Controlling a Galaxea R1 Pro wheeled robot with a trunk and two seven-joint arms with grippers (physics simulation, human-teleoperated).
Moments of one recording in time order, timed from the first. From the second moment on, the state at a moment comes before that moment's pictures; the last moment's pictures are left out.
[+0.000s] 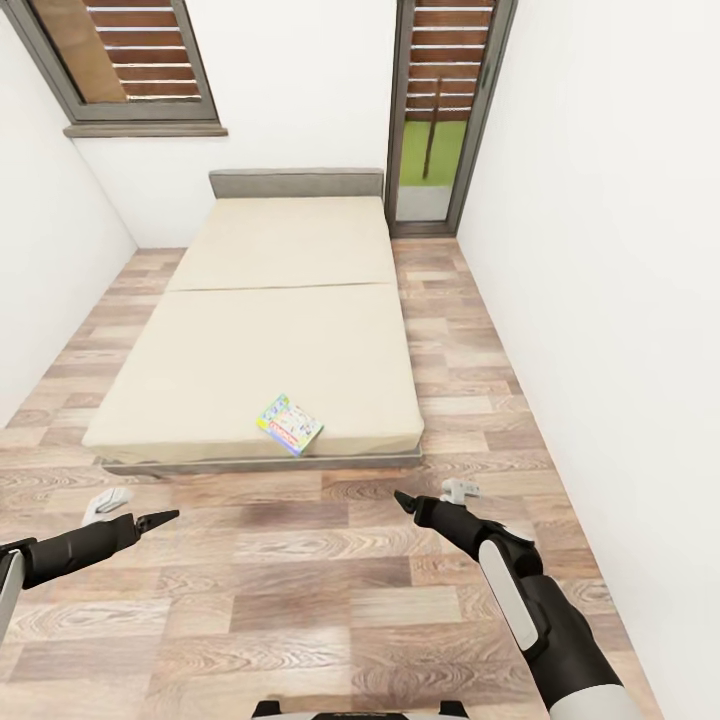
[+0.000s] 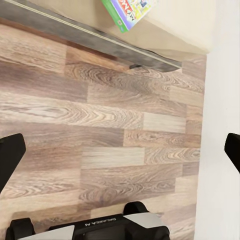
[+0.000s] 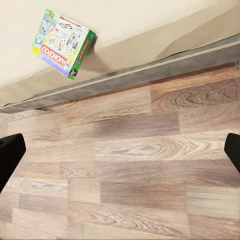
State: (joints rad) left arm -0.47 0.35 0.48 -1.08 0.04 0.82 -0.98; right arm -0.46 0.02 0.09 -1.20 -0.42 0.51 0.18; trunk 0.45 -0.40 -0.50
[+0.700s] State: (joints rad) left arm -0.47 0.35 0.48 -1.08 0.04 0.82 -0.98; right arm -0.46 0.02 0.10 -1.20 -0.42 0.51 0.18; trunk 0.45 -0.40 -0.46
